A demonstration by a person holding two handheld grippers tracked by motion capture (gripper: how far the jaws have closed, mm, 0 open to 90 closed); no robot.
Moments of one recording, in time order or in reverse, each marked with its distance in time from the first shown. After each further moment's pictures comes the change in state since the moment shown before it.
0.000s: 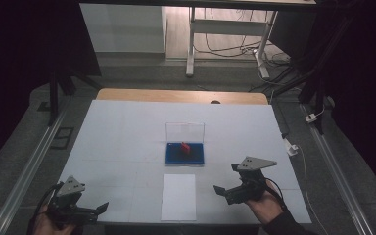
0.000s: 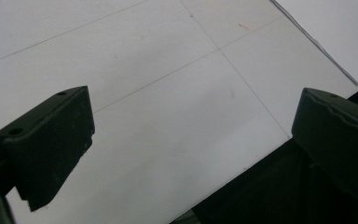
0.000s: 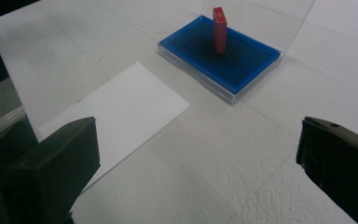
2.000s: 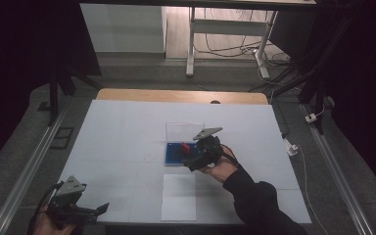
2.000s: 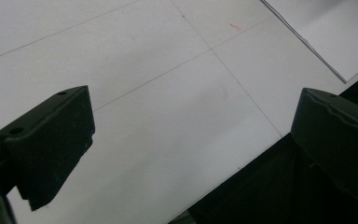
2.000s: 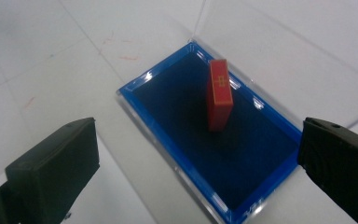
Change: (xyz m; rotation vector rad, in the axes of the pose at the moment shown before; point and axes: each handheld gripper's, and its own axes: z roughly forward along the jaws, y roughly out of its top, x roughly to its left) left arm 0.001 0.000 0.001 0.000 -0.037 0.005; right arm -0.017 0.073 0.129 0.158 -0.021 -0.081
